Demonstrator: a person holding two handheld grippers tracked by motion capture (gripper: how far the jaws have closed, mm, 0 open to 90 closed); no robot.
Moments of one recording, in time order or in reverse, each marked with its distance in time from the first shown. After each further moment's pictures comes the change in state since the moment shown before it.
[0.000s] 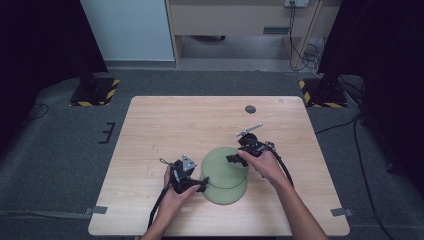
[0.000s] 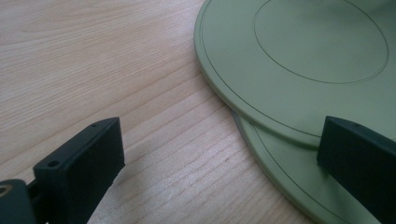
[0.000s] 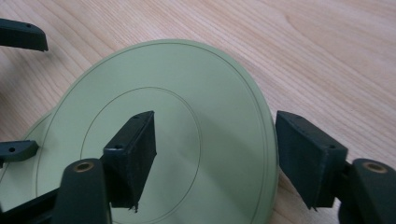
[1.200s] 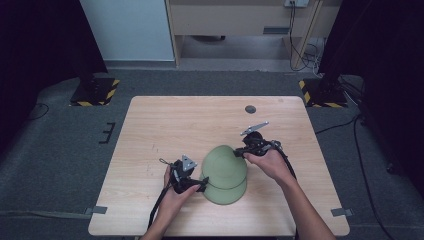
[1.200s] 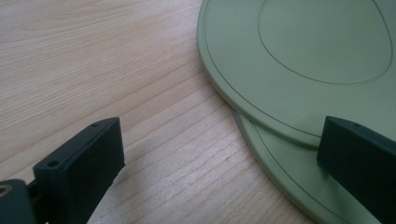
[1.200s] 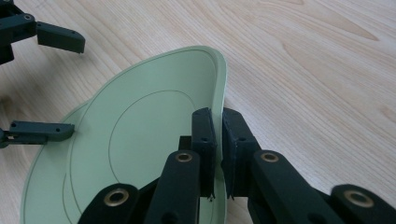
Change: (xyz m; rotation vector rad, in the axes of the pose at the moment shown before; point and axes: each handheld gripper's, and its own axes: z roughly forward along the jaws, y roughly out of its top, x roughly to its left) left arm 0.000 0.000 0.000 0.002 -0.001 -0.006; right arm 0.007 0.002 -0.032 -0.048 0.008 -0.086
